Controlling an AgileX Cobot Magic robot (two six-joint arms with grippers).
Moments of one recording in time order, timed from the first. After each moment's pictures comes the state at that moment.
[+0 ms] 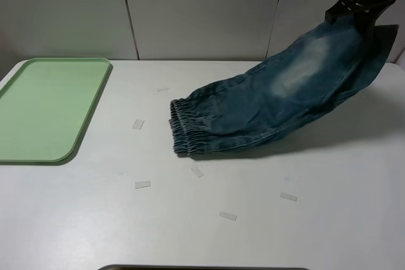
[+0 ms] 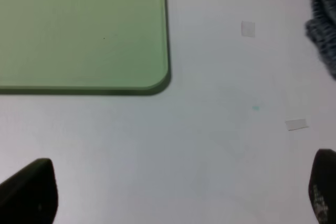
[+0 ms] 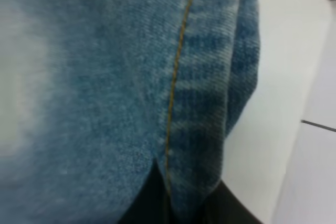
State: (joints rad) left arm 0.00 -0.01 -0.48 -0.04 1.06 -0.05; right arm 0.16 1.99 -1.85 -0.41 1.20 -0.13
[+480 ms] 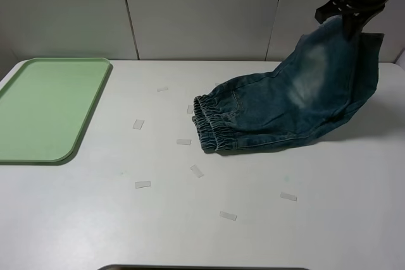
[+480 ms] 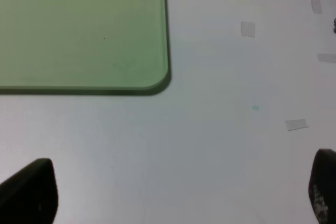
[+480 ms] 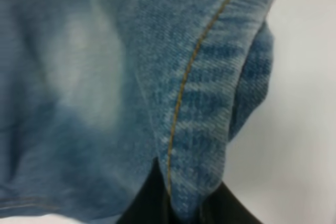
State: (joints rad) left arm 0.00 -0.01 -0.48 -0.04 1.06 -0.05; right arm 0.16 1.99 -1.83 -0.25 1.21 -0.13
